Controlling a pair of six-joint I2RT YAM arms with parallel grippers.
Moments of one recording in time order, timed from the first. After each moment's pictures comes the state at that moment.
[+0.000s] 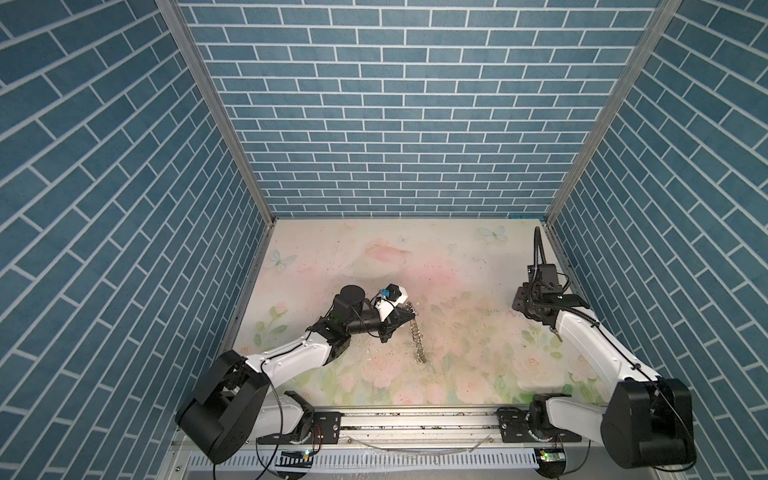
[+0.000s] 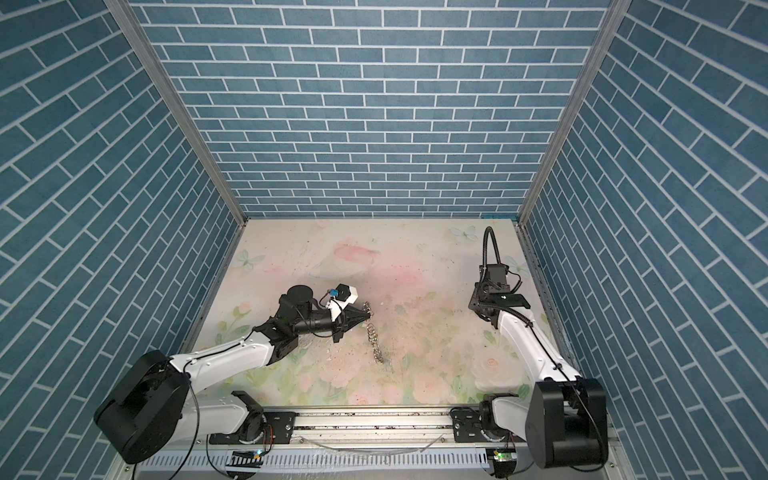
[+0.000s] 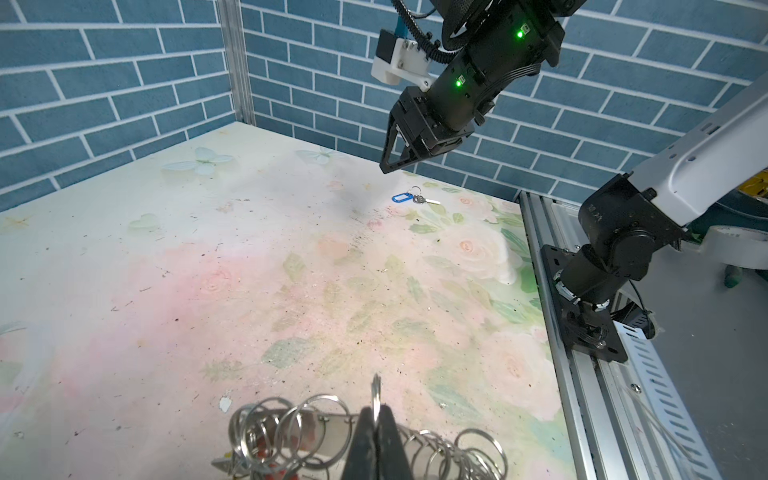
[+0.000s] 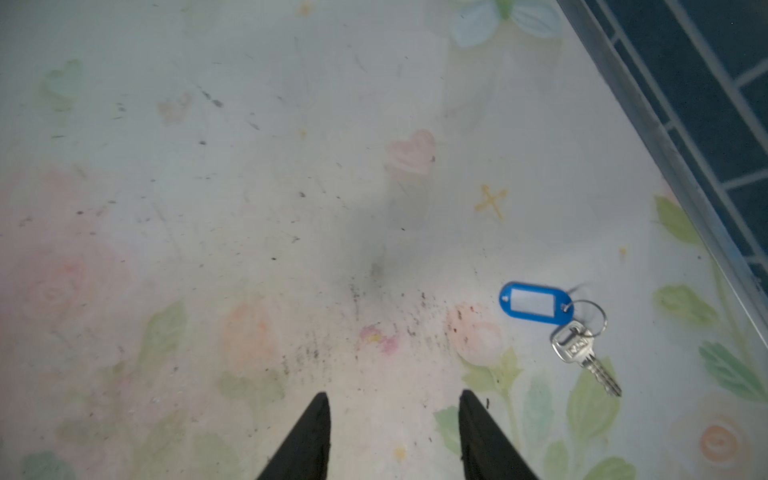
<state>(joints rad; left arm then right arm) -0.60 1.30 0.49 0.48 0.70 0.06 0.11 1.23 0.78 -0.58 0.20 0.45</state>
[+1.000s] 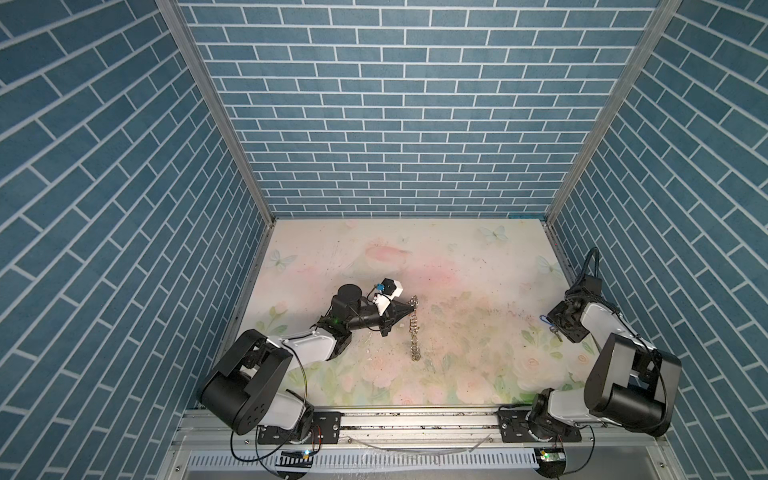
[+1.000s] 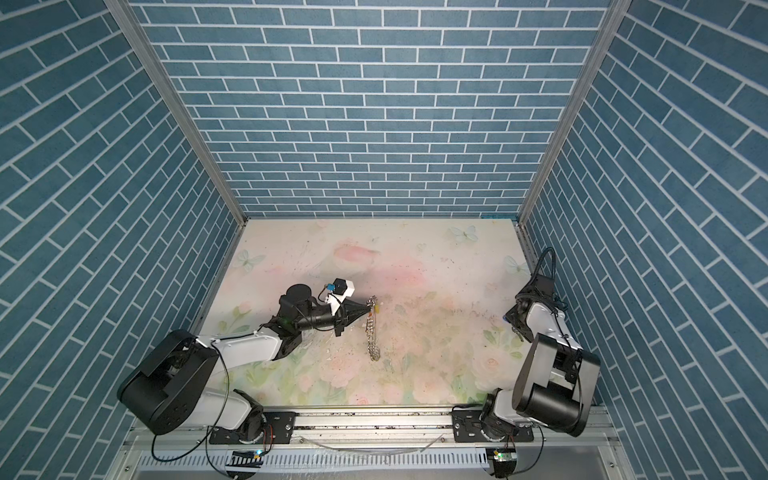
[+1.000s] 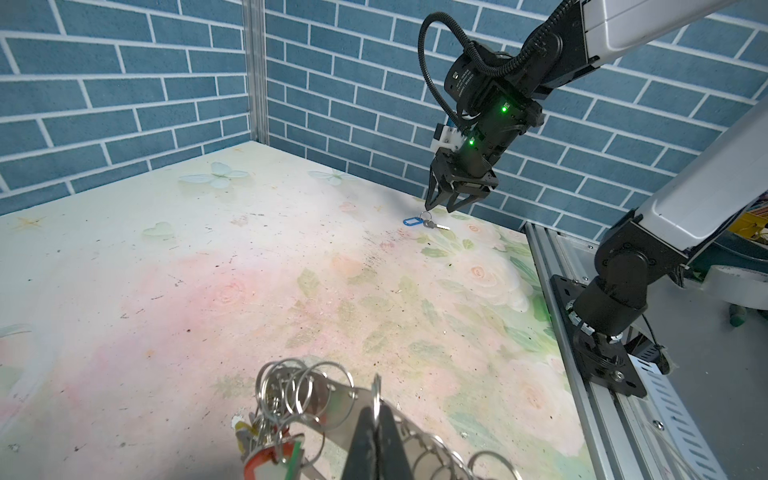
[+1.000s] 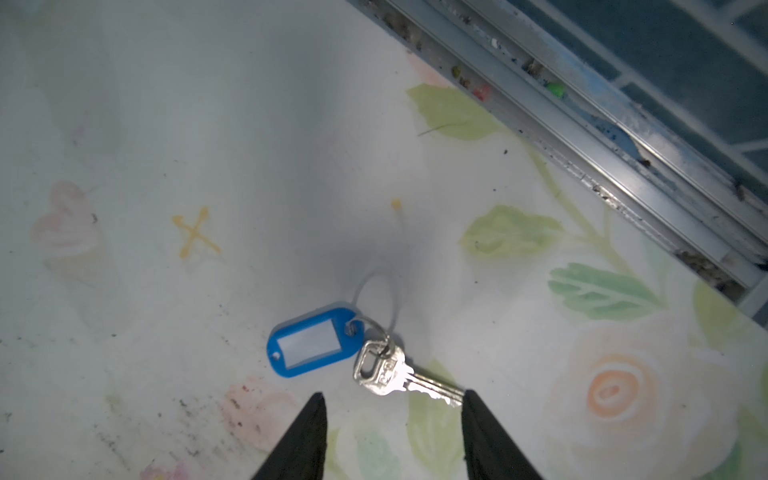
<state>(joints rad) -0.54 1.43 0.46 0.72 0.75 -0.03 -0.37 1.40 0.76 -0.56 0.07 0.50</state>
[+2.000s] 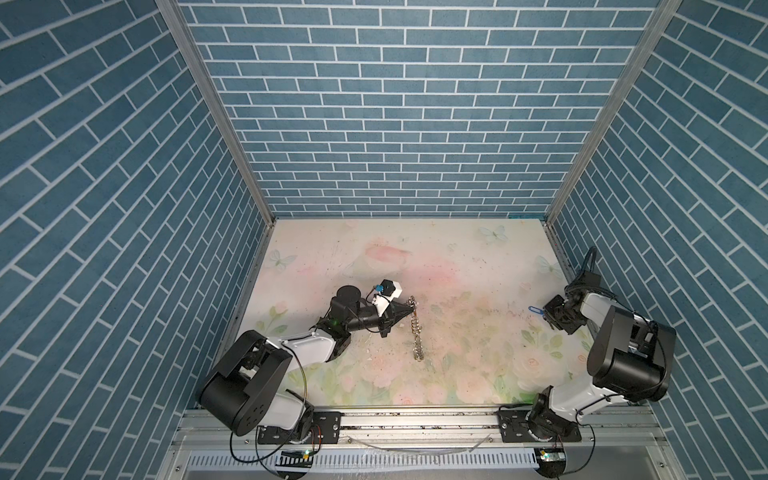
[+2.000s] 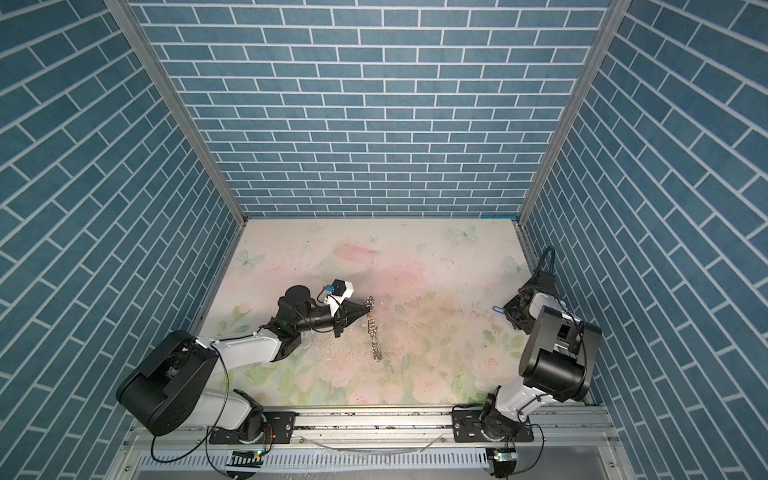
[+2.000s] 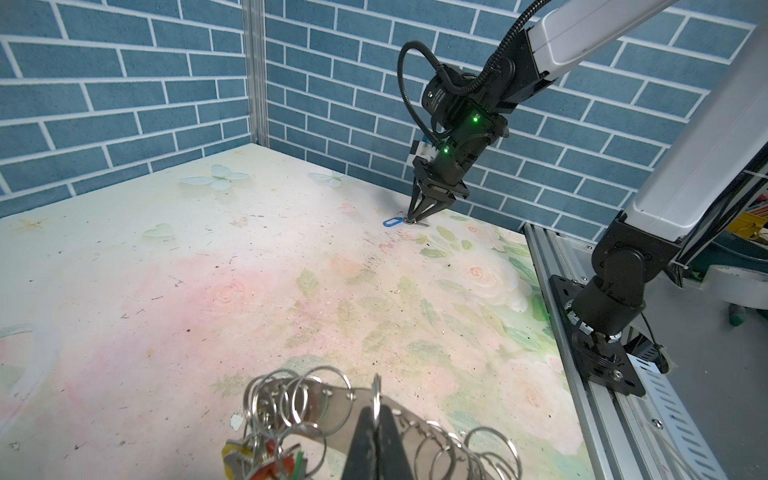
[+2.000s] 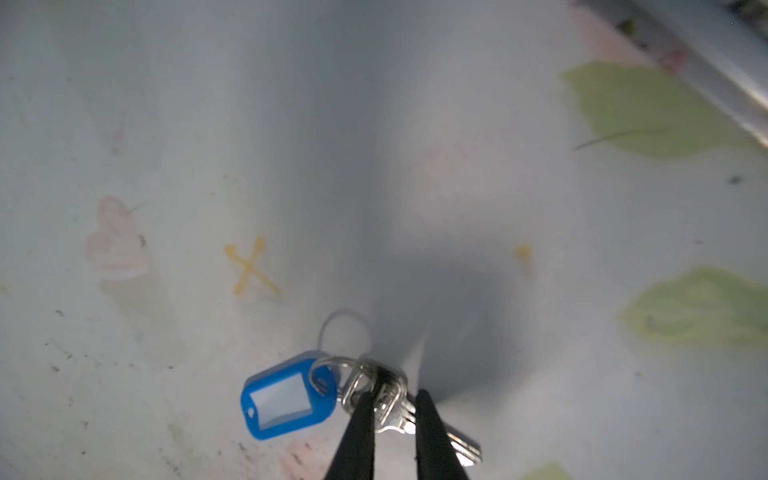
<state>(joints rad) -0.54 1.43 0.45 0.74 0.75 -0.03 -0.35 1.60 0.84 -0.47 -0.12 0.49</state>
